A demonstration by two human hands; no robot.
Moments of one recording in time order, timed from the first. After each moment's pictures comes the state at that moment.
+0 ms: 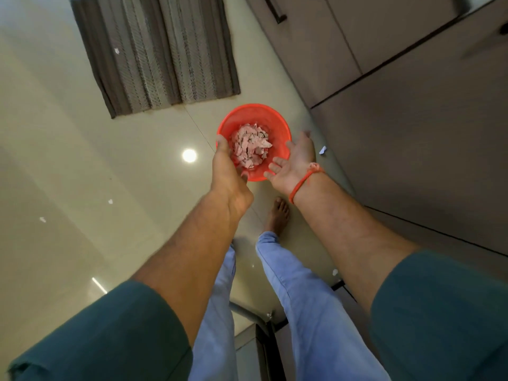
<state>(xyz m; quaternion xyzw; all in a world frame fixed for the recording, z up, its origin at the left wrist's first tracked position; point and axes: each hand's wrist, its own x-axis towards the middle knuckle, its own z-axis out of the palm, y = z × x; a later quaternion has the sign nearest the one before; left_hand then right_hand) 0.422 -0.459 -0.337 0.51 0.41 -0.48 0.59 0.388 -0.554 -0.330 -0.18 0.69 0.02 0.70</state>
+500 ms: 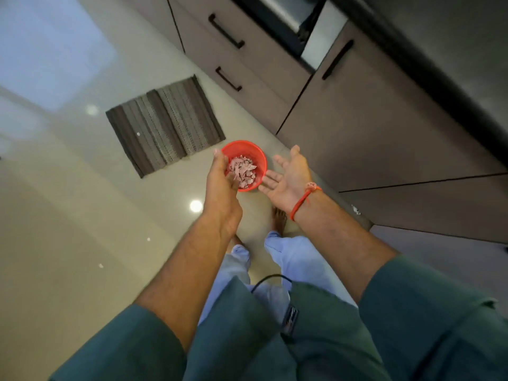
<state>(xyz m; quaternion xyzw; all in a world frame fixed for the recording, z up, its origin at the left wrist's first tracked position) 0.384 -0.403 -0.076 0.59 0.20 -0.51 0.60 0.315 -0.496 -0.077 -0.17 0.61 -0.08 0.77</state>
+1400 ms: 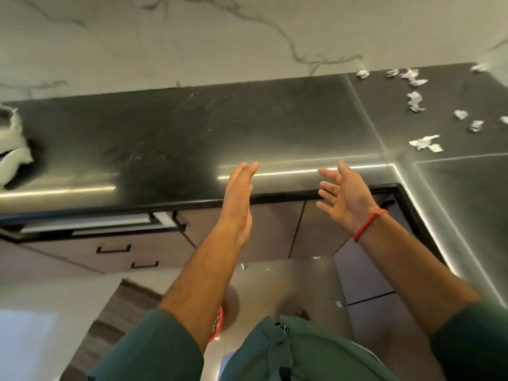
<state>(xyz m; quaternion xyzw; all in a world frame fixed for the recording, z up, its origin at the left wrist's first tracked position) 0.187 -0.637 0.123 0.52 -0.33 -0.64 0.47 -0.013 -0.635 0.120 -0.21 0.59 -0.47 0.62</state>
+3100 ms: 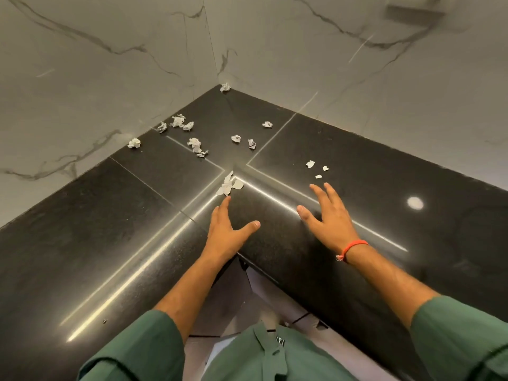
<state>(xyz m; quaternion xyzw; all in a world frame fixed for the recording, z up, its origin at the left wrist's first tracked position) -0.178 -0.771 0.051 0.36 -0.78 -0.51 0.07 -0.343 -0.571 0.050 -0.28 0.90 -0.32 0.12</state>
